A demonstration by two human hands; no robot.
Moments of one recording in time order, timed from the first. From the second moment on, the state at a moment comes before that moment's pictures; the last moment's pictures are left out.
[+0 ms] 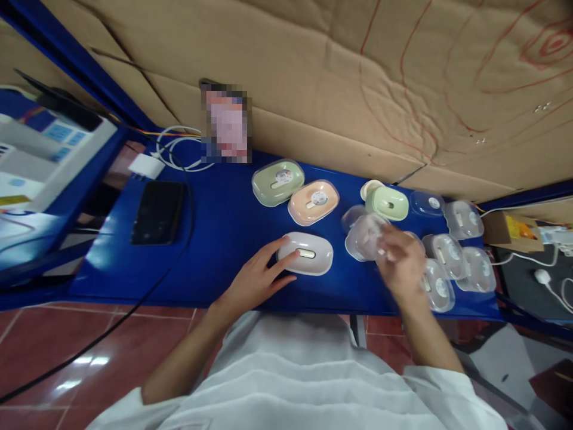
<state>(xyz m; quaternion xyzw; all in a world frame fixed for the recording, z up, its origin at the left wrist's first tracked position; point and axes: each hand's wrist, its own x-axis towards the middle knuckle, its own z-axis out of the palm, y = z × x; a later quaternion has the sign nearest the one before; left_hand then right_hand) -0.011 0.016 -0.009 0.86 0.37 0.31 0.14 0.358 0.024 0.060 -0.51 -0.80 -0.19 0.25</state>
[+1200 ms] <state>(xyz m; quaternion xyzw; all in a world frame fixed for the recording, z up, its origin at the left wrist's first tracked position) -0.025 0.032 -0.006 0.82 0.45 0.29 0.23 0.258 0.041 0.041 -0.36 -0.93 0.06 0.06</state>
